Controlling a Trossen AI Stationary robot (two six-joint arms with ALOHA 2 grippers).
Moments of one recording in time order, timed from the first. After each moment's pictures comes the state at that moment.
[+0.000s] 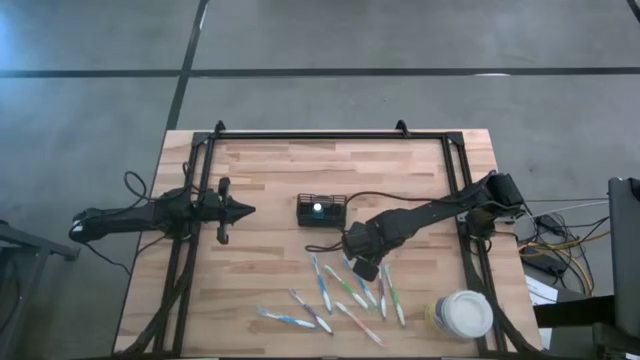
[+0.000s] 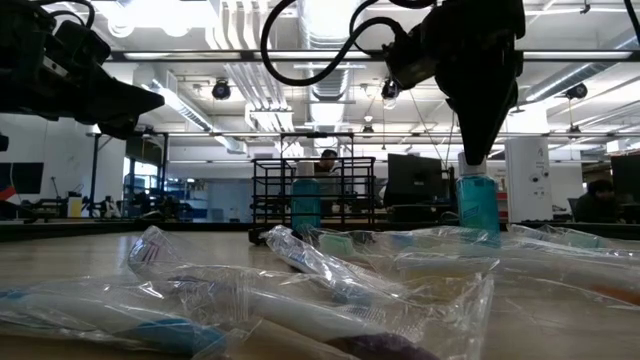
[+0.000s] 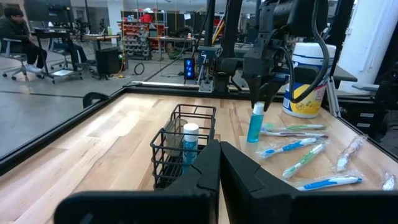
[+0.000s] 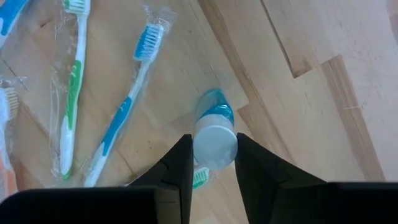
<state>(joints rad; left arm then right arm) 0.09 0.09 0.01 0.01 0.01 -0.05 0.25 1.80 1.38 -1.07 0.03 0.80</state>
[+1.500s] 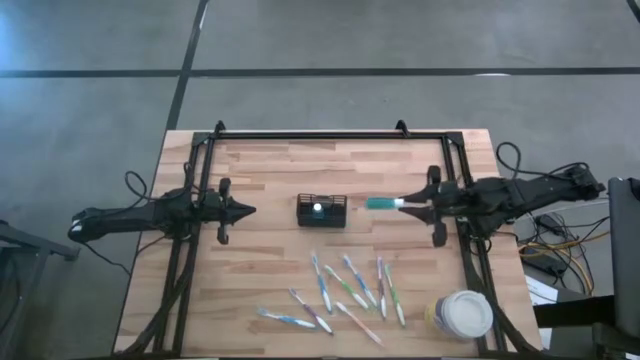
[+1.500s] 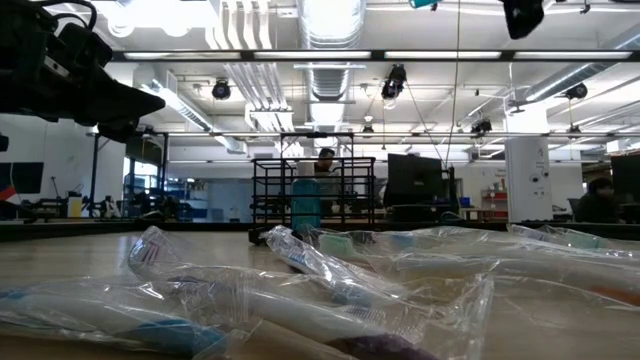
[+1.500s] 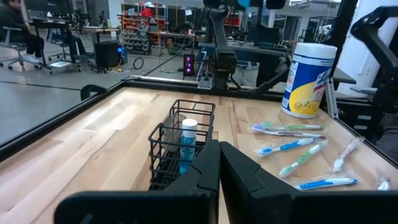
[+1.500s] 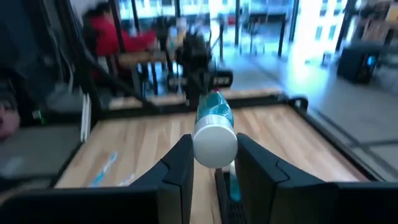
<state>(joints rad) 0.09 0.11 0.01 0.01 0.01 -0.09 0.26 0.58 0.59 -0.09 0.31 0.13</state>
